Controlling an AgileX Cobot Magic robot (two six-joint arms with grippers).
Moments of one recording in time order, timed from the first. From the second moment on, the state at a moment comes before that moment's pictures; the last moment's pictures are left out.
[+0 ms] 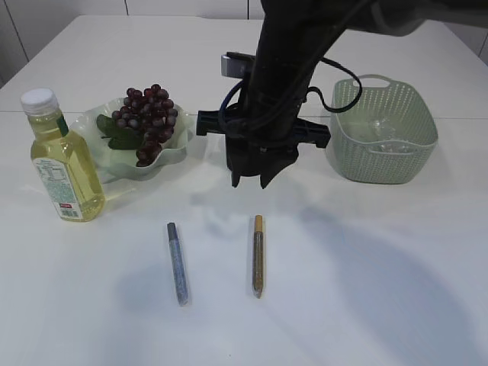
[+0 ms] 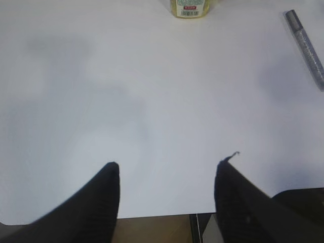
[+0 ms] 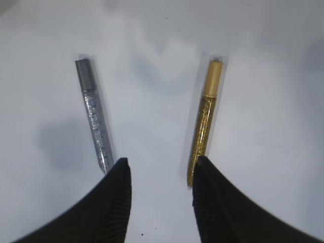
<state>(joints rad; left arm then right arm) -0.18 0.92 -1.01 0.10 1.25 -0.10 0.54 2.09 -1.86 0.17 1.24 0.42</state>
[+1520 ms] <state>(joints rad) -0.18 0.92 -1.01 0.08 1.25 -0.10 0.54 2.30 -1.86 0.13 1.22 0.51</state>
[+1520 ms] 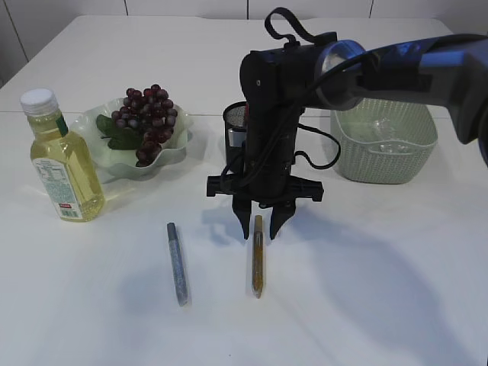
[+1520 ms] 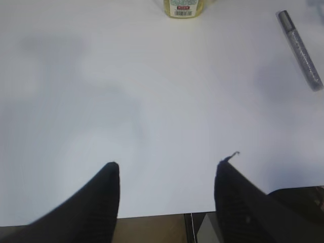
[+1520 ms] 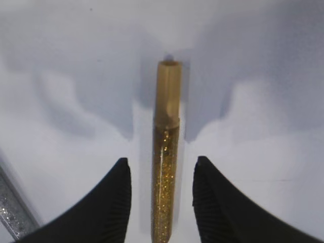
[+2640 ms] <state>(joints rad) -0.18 0.92 -1.01 0.07 1.25 -0.10 0.54 2.36 -1.86 0.15 1.22 0.51</state>
